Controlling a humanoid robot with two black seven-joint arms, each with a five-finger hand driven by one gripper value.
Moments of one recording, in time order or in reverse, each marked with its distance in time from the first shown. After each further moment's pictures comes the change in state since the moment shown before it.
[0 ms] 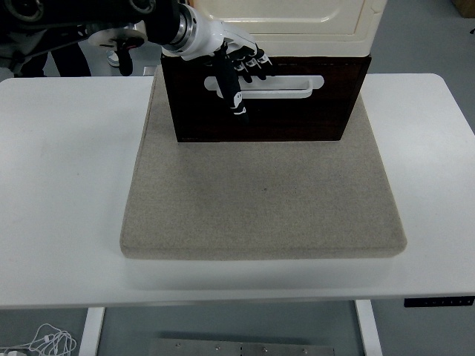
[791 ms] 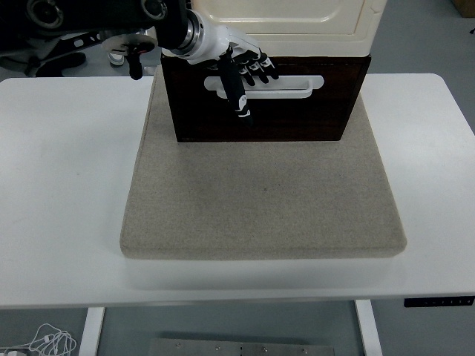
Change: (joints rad) left arm 0.024 -0.043 0.000 0.045 0.001 0.000 0.000; right arm 0.000 0.000 0.000 0.000 0.000 0.000 0.000
